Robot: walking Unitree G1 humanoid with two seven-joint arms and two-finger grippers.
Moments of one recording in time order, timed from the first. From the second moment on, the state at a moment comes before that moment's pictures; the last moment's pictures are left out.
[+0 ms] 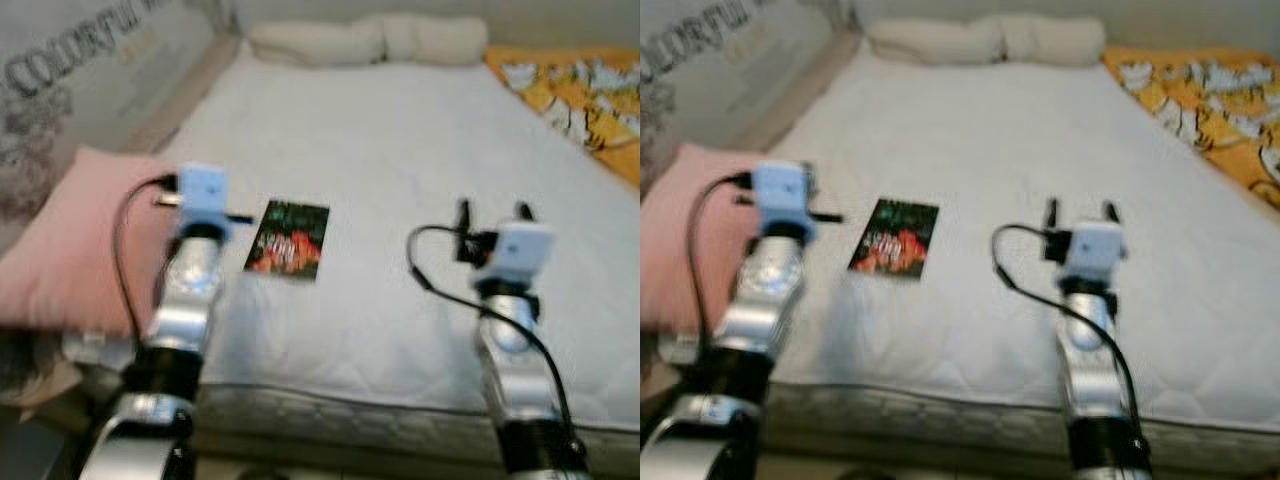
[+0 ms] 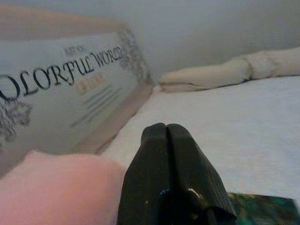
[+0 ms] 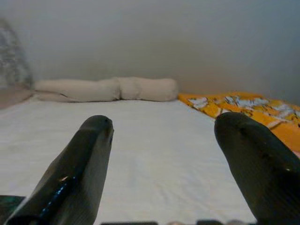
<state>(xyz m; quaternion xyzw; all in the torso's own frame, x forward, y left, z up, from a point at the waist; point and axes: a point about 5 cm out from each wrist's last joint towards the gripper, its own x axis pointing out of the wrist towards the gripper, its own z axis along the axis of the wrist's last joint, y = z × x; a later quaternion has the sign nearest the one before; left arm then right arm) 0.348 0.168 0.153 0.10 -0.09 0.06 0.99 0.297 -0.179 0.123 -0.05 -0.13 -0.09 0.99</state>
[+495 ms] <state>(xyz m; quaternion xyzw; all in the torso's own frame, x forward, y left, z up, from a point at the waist) 0.310 0.195 0.076 0.07 0.06 0.03 1.00 0.290 -0.205 0.089 0.06 -0.05 -0.08 0.99</state>
